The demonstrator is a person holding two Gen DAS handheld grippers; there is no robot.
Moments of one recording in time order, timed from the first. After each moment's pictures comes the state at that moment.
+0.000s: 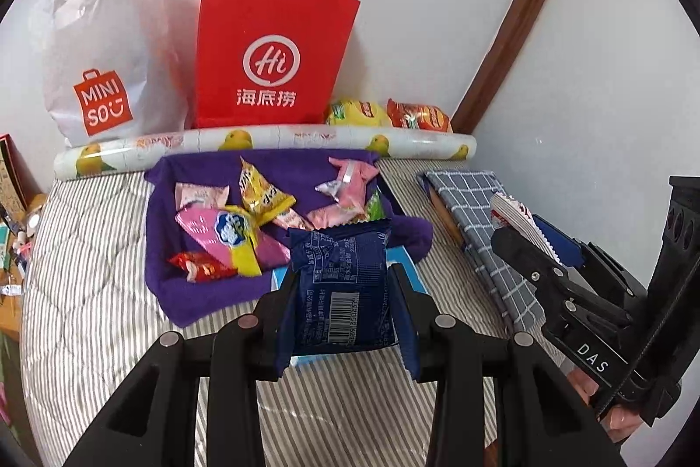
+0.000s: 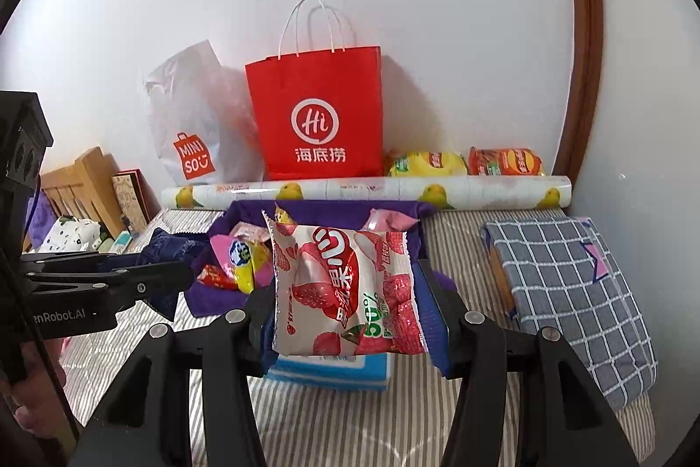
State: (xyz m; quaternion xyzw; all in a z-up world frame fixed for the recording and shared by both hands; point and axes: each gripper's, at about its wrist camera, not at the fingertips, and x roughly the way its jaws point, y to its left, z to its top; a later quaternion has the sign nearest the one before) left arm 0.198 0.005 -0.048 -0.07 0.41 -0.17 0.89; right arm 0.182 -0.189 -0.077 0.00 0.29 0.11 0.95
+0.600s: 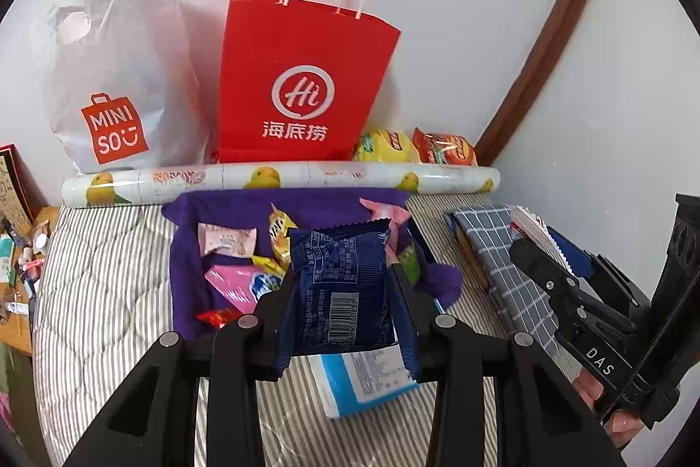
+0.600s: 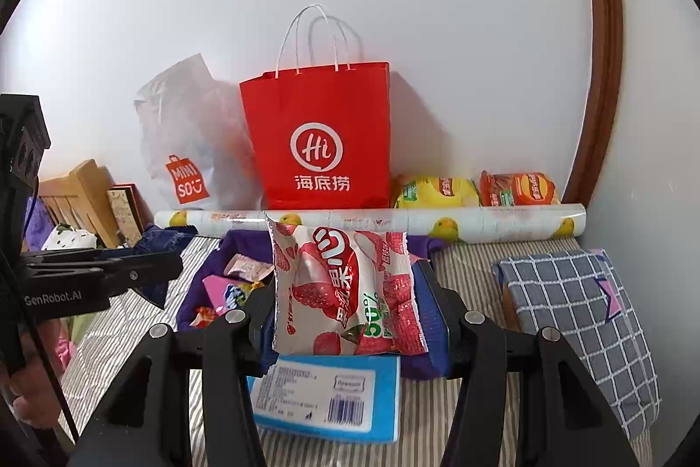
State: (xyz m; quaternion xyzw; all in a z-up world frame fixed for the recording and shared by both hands) left arm 0.257 0.033 -0.036 -0.09 0.40 -0.15 0.90; right arm 0.237 -0.172 -0.063 0.00 0.28 0.11 0.95
